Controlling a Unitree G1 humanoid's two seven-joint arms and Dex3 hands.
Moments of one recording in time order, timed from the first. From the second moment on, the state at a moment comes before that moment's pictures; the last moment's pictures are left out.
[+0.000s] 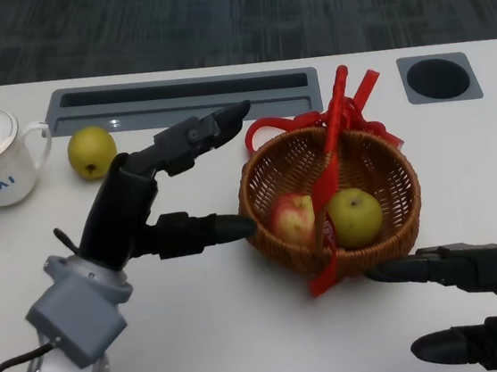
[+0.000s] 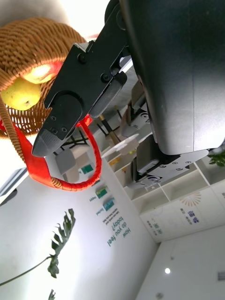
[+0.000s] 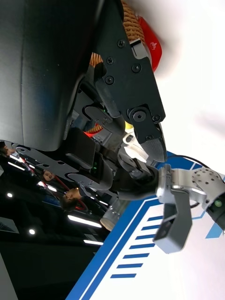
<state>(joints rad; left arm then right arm) -0.46 0.11 -0.06 0.70 -0.02 -0.98 -0.26 0.08 -0.21 0.06 0.13 0.23 -0.92 0.56</state>
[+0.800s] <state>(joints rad) -0.07 0.24 0.02 0.33 -0.14 -0.91 -0.34 -0.05 -0.28 0.01 0.24 0.15 -1.07 0.55</state>
